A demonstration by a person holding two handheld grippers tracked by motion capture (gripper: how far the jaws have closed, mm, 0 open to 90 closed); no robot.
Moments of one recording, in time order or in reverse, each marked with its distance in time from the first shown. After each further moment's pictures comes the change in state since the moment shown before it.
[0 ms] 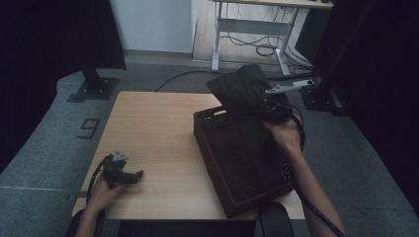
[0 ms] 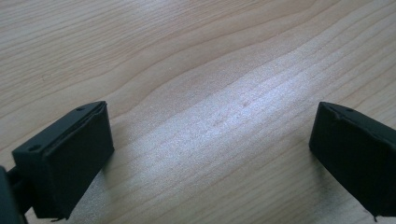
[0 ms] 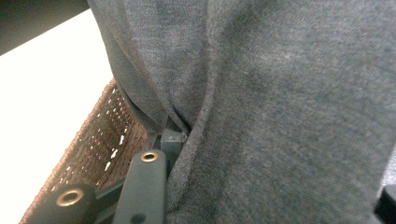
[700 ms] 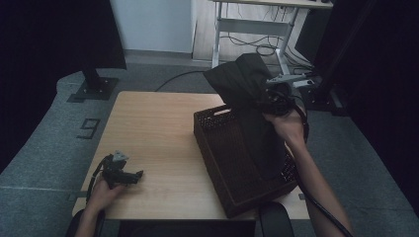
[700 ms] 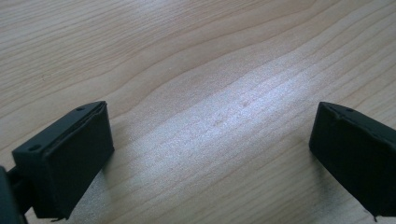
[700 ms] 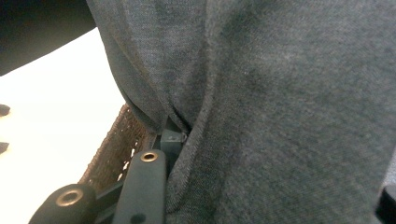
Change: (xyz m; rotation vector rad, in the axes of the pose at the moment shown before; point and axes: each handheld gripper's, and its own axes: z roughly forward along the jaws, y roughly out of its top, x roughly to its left) left arm 0.000 0.000 0.000 0.001 -0.001 0.000; right arm 0.007 0.031 -0.023 -0.024 0.012 -0.017
